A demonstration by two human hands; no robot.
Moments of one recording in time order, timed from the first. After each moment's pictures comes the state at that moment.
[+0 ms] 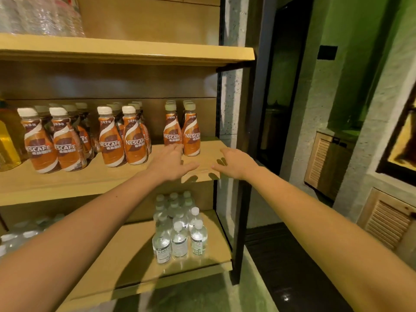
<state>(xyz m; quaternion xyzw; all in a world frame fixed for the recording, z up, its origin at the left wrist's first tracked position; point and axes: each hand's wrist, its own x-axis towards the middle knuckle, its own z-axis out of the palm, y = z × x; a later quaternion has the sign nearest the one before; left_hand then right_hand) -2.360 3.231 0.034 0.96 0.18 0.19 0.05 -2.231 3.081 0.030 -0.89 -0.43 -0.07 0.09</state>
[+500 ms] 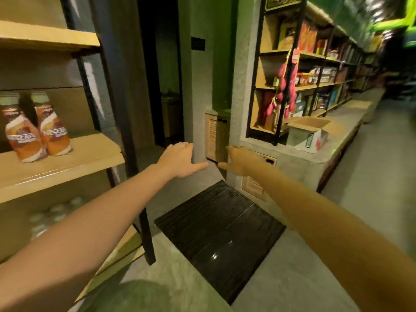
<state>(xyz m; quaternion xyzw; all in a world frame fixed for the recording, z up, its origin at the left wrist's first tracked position) -2.300 2.958 0.029 0.99 -0.11 0.09 0.06 -2.254 2.777 0.013 -0.99 -0.14 -0.06 0.05</state>
